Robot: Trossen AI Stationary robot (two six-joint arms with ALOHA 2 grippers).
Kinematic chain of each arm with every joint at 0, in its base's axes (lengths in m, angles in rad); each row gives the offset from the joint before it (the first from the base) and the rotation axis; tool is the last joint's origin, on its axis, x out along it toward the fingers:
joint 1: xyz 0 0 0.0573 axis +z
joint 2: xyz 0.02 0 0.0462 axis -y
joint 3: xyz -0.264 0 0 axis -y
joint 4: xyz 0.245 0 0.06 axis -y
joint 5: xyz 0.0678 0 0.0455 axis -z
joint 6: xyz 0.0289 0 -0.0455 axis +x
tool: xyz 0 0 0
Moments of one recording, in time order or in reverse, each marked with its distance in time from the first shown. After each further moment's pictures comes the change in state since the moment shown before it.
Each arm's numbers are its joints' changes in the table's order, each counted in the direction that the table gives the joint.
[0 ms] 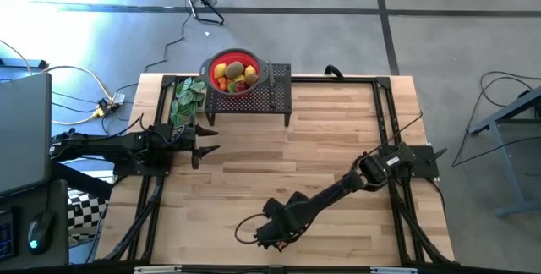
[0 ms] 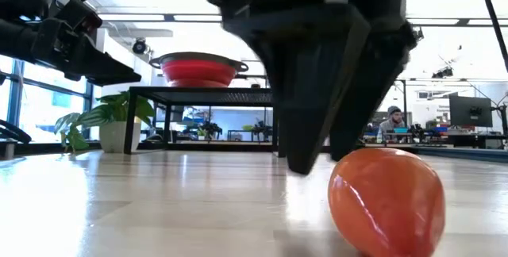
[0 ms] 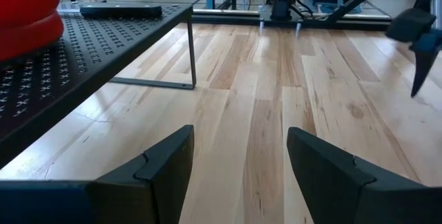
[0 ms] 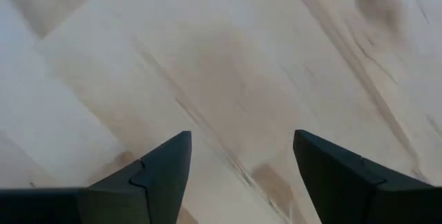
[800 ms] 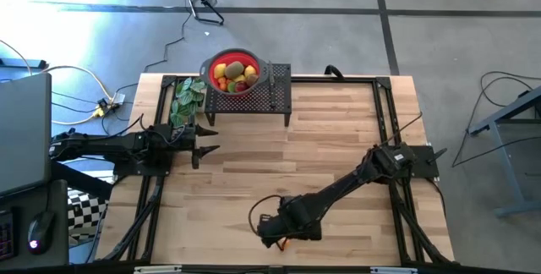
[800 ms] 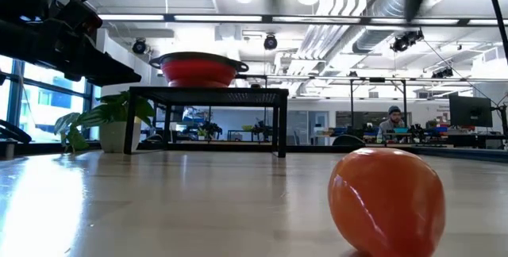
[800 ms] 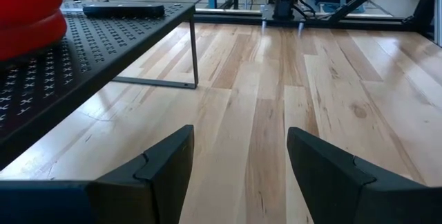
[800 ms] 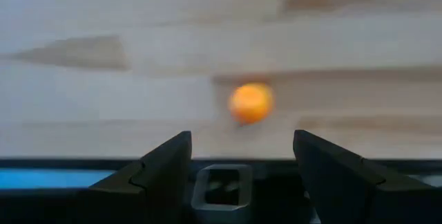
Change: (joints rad) left arm 0.000 0.000 0.000 -0.002 -0.008 0.000; right arm 0.000 0.136 0.000 0.057 -0.276 1.026
